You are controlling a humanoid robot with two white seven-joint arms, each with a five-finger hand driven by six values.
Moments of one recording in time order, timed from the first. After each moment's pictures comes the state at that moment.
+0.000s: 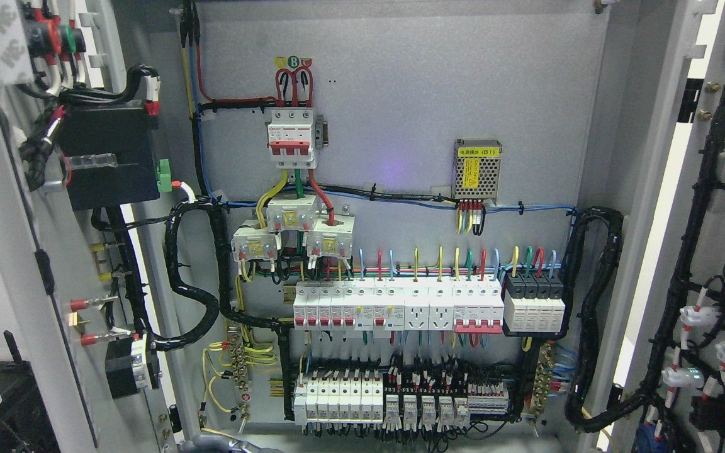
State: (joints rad) left arm 0.00 -0.05 -0.09 0.08 0.18 -0.15 -0.19; right arm -0.43 0.04 0.62 -1.49 -0.63 0.06 0.53
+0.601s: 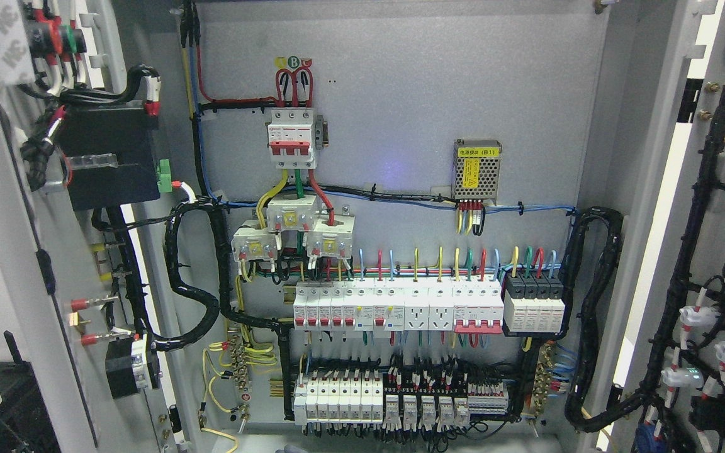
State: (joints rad) left arm 0.19 -0.03 -0.14 -0.25 0.19 -0.15 -0.18; right arm -0.21 0.02 0.52 -1.48 -0.63 -0.08 0.41
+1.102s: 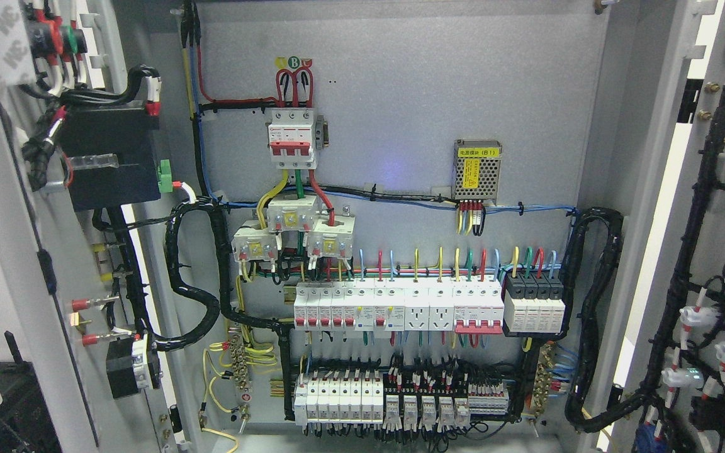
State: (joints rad) left arm 0.43 0.02 -0.13 -0.79 0.16 -0.25 -0.18; right arm 0.01 -0.02 0.45 -1.52 -0.57 -0.31 0.40
